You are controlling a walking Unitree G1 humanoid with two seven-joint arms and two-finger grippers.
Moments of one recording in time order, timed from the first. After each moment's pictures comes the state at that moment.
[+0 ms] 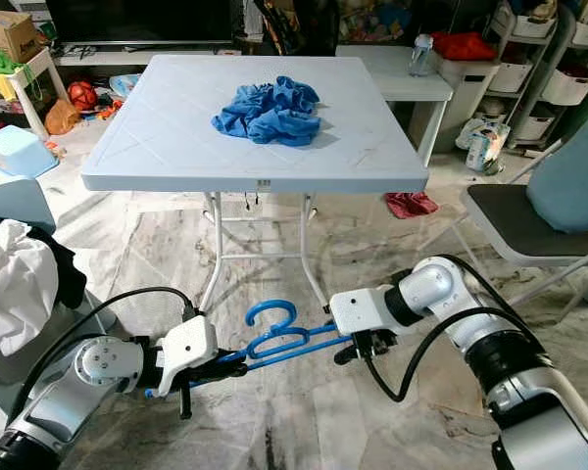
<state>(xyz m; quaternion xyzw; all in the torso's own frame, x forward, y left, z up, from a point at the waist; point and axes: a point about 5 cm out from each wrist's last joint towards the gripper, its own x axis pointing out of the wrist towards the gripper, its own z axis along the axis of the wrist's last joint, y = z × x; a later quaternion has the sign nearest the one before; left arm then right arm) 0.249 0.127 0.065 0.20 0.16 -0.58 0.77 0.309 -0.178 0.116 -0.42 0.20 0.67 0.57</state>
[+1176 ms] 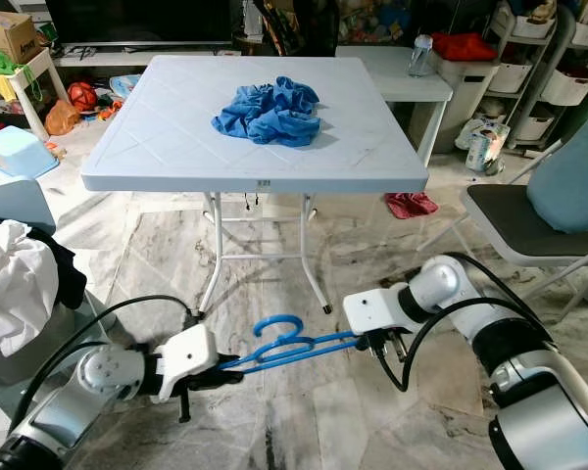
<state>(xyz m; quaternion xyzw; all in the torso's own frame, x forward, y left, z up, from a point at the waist) 0.248 0.133 0.049 0.21 0.17 -0.55 0.79 0.319 -0.201 0.105 -0.47 0.26 0.62 0.57</state>
